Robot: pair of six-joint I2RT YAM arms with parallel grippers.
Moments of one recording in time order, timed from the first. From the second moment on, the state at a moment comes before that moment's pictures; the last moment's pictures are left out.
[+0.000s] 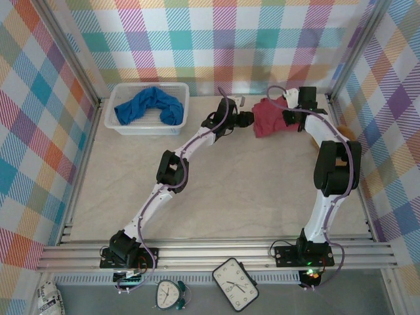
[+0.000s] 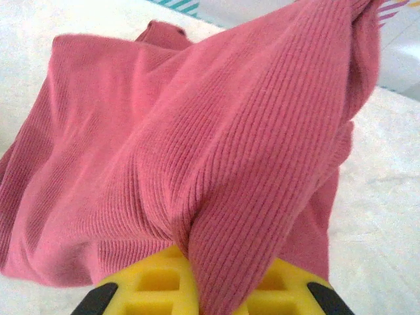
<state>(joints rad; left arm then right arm) -0.58 2.95 2.75 -0.20 0.32 -0.53 -0.02 1.98 1.57 -0.34 -0.03 -0.37</state>
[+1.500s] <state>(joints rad) -0.57 2.87 2.76 -0.48 0.38 -0.39 -0.20 2.27 1.86 -0.50 0.04 -0.27</state>
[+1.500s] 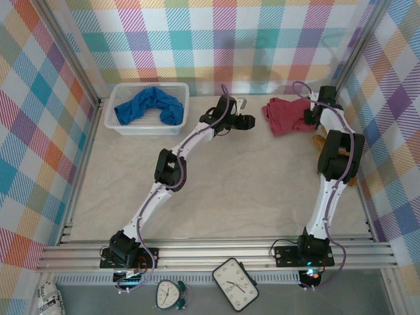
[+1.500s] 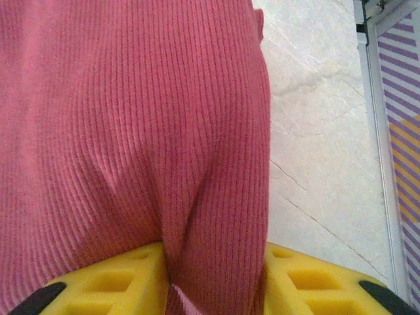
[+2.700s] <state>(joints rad) -0.54 2.72 2.76 -0.77 0.33 -0.24 -0.22 2.43 2.15 -0.73 -0.28 -0.02</state>
